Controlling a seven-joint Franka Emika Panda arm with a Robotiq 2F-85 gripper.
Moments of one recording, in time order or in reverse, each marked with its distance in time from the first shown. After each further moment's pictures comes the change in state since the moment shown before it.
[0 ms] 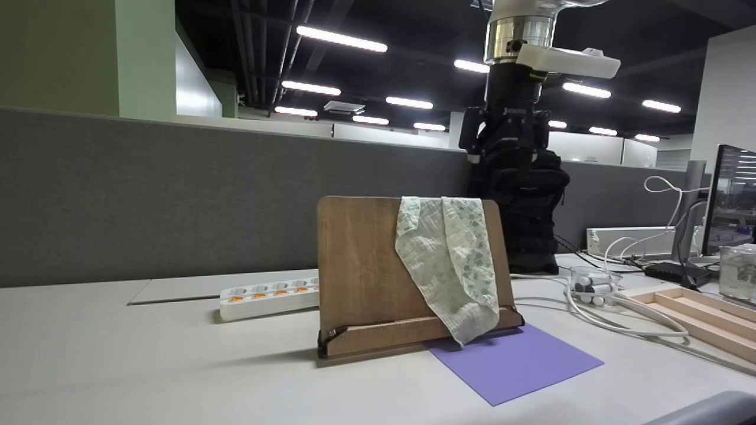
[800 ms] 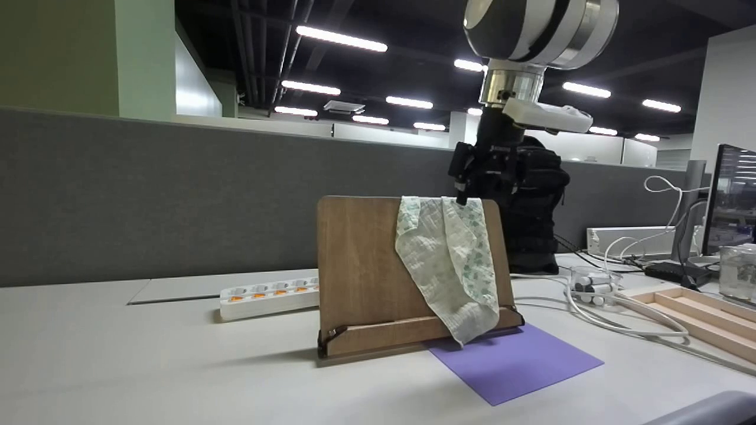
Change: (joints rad) arm 0.023 0.251 -0.084 0.084 0.178 0.209 -0.177
